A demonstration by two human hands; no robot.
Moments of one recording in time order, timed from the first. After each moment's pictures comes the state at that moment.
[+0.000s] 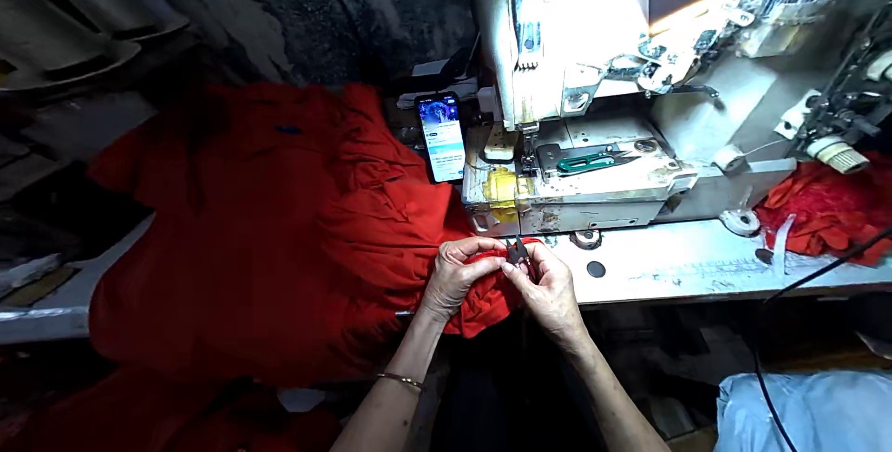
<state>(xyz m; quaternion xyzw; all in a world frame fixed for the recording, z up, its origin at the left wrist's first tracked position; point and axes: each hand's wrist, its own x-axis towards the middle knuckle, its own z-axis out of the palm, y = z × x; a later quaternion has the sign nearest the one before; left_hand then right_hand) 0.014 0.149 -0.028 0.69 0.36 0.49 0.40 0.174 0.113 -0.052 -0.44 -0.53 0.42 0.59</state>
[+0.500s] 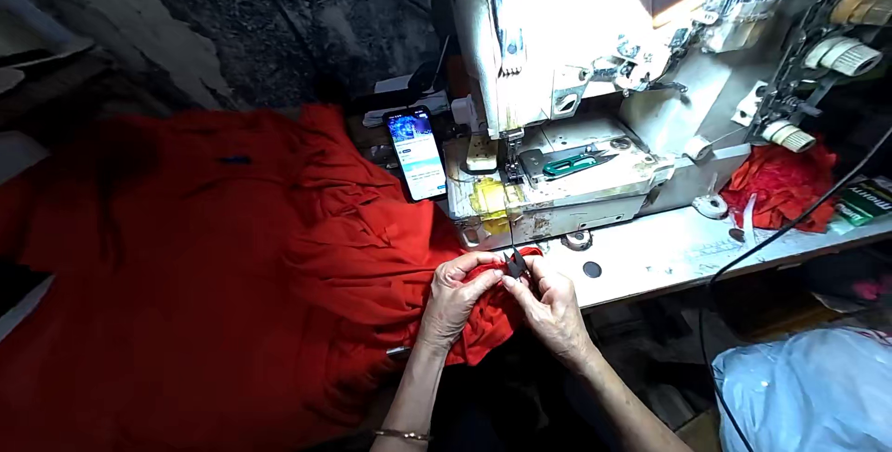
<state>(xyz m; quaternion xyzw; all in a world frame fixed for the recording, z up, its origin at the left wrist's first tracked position) 0.015 0.153 -0.034 0.66 0.35 0.49 0.45 0.168 0.106 -0.057 -0.47 -0.57 0.31 0.60</state>
